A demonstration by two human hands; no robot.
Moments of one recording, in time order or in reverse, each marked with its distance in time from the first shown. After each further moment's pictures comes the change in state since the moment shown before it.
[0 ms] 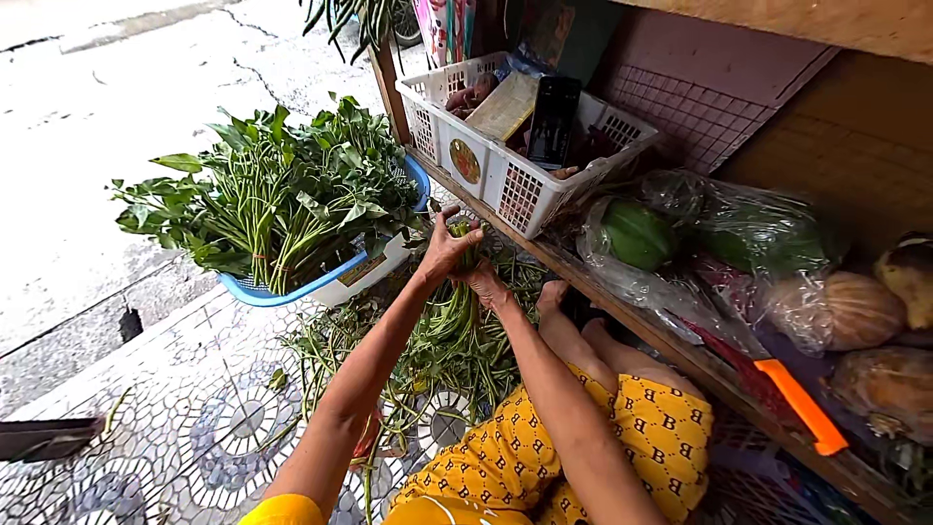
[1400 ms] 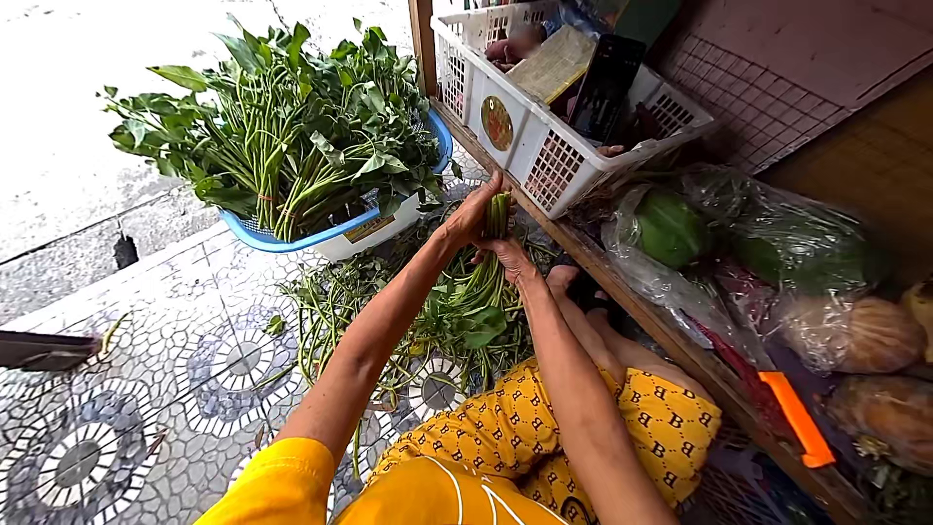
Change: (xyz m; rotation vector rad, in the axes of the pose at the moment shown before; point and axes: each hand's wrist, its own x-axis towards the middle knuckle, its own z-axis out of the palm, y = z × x) left_hand 0.026 -0.003 0.010 -0.284 -0.179 -0.186; right_hand 0.003 -0.012 -0.019 -0.102 0.024 0.202
